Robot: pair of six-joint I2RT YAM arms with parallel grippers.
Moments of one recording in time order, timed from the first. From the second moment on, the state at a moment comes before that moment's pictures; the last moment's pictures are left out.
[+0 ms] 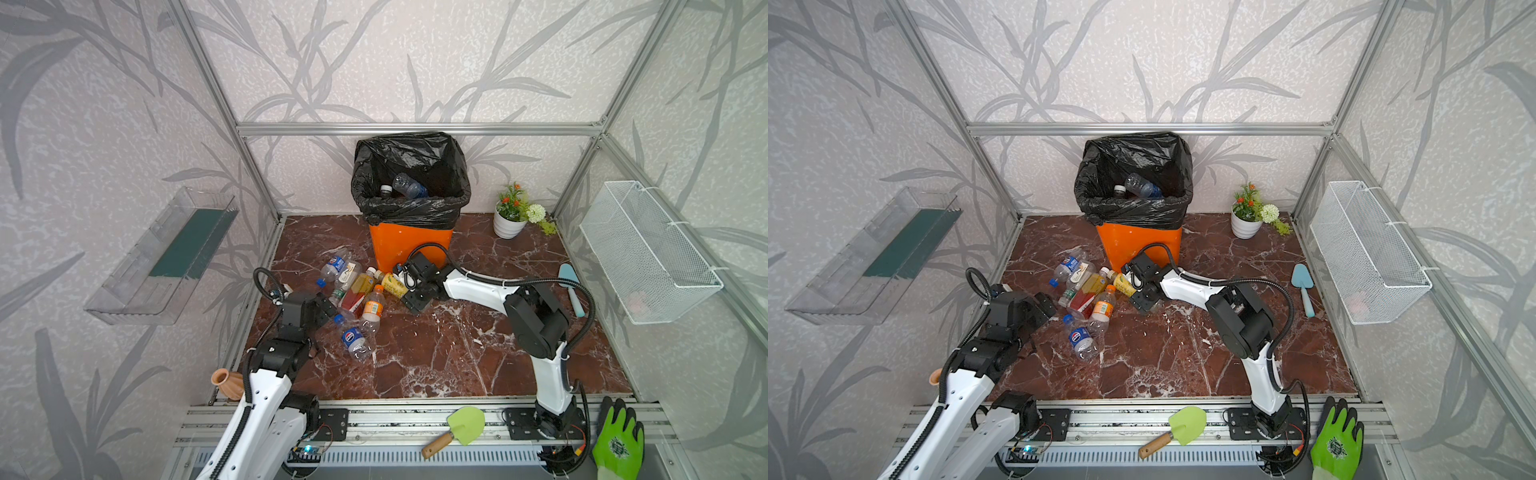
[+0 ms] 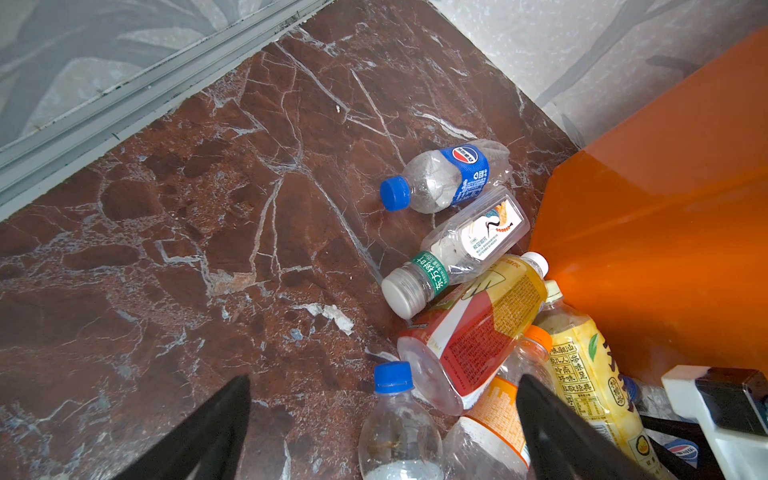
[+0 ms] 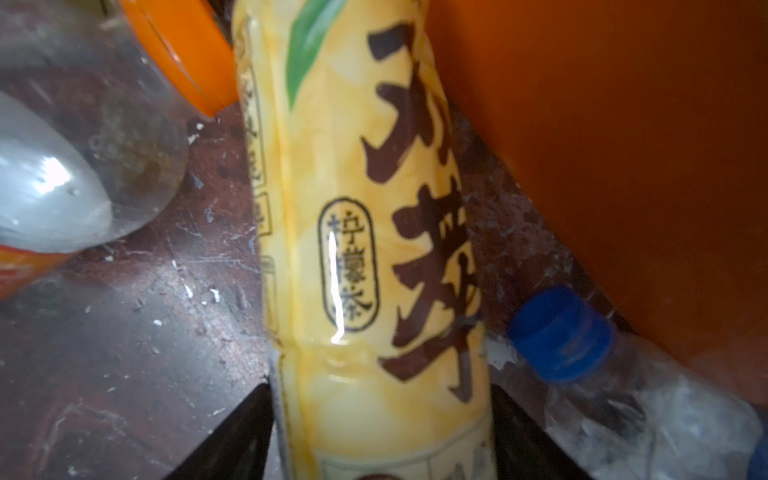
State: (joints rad) left arm -0.15 0.69 0.58 -0.61 -0.29 -0.78; right arm 0.76 2.06 1.47 -0.52 0.03 -0.10
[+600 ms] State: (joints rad) left arm -0.14 0.68 0.58 -0.62 -0.28 -0.78; right arm 0.76 1.89 1.28 -0.51 -0.03 -0.15
